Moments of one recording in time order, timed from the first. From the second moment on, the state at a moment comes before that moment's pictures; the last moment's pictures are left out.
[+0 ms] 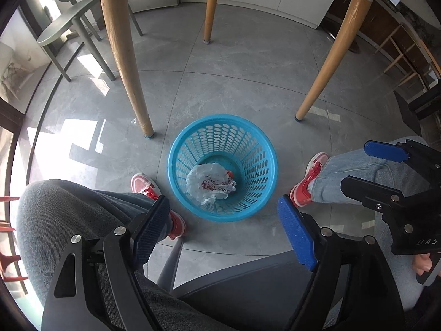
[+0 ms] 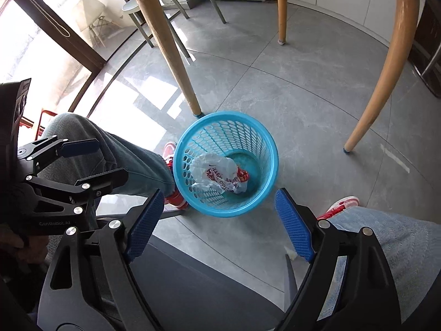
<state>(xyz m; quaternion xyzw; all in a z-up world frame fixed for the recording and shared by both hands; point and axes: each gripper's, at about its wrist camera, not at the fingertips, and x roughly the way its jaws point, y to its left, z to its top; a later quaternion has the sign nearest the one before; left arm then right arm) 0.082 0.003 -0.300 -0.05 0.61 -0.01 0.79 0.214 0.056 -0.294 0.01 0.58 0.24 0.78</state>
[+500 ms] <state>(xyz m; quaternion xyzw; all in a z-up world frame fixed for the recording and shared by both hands) 0.059 -0.008 -0.174 -0.04 0.50 -0.07 0.86 0.188 0.050 -0.167 0.01 0.47 0.29 0.83</state>
